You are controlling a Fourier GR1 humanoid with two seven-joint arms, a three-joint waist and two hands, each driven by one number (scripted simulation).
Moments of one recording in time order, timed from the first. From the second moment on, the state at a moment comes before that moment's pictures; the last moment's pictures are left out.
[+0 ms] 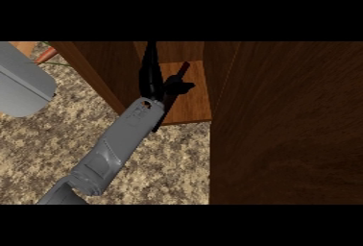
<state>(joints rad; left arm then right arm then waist) -1.04 0.00 -0.39 -0.31 0.20 0.92 -0.25 0.44 -0.20 0.09 -2.36 -0.42 0.42 0.11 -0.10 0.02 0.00</state>
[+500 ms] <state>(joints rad) -0.94 0.00 -0.33 -0.51 0.36 0.91 -0.42 0.46 -0.18 0.14 -2.37 -0.42 0.39 0.11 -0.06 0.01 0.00</state>
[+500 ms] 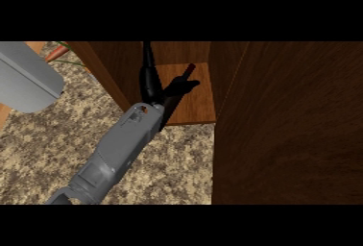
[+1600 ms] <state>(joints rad) -0.57 0.04 -0.53 -1.11 0.40 0.79 -0.39 0.45 -0.19 0.18 -2.39 -0.38 0.28 0.13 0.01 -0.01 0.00</state>
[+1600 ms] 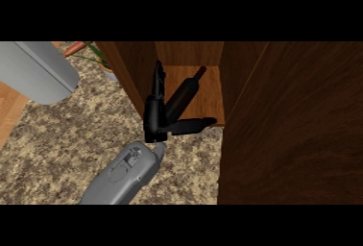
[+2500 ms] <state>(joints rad) -0.08 0.42 -0.59 -1.82 0.40 0.65 -0.28 0.46 -0.29 0.13 -2.39 -0.35 0.32 0.12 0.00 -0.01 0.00</state>
